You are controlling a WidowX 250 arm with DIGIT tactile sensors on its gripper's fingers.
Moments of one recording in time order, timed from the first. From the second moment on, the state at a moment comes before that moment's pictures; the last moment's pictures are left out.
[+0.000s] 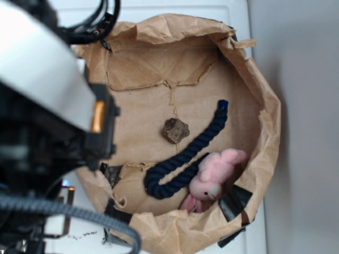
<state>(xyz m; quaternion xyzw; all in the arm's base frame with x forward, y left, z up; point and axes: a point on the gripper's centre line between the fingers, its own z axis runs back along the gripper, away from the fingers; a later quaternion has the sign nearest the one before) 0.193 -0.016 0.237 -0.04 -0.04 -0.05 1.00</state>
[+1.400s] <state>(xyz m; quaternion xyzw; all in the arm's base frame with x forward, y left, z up) 0.235 0.000 0.132 0.03 0.01 -0.07 1.00</state>
